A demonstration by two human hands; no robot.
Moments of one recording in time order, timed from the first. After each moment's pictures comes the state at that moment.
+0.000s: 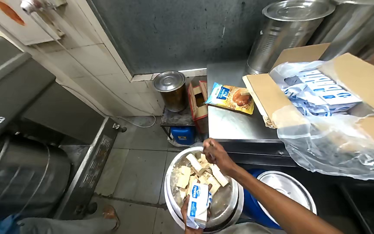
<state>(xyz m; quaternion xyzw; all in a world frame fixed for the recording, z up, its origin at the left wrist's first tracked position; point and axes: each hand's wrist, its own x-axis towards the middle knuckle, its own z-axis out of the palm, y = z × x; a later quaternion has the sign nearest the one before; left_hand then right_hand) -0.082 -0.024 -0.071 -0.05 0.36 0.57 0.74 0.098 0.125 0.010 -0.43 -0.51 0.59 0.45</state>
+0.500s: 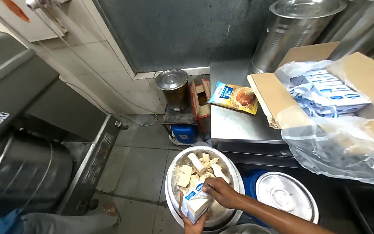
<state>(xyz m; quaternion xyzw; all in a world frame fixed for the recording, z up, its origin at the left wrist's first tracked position) -0.084 -0.032 -0.078 -0.12 0.36 0.60 0.70 0.094 0.053 -0.030 -0.39 -0.75 0.47 0.25</state>
